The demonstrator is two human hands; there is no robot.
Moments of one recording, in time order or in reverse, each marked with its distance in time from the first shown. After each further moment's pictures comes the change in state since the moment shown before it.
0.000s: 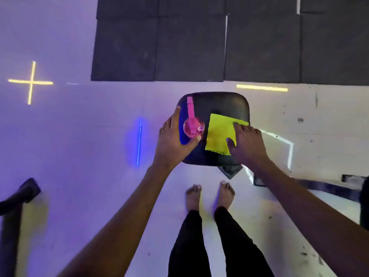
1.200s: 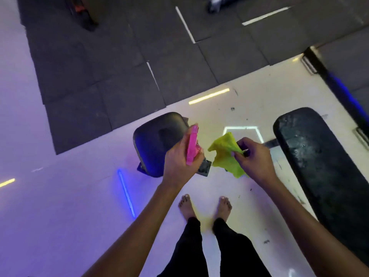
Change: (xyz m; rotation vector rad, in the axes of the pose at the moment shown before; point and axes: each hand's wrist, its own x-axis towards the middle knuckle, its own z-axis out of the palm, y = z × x) left_hand -0.115 0.196 -0.006 -0.184 -0.266 0.367; right_hand -0.256 0.079 -0.110 0.802 0.393 0.519
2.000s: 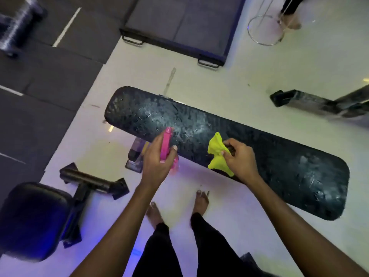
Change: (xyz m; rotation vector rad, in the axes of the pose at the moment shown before) left_hand -0.164 0.217 0.421 0.032 -0.695 0.301; right_hand -0.260 0.418 -0.243 0.252 0.494 0.648
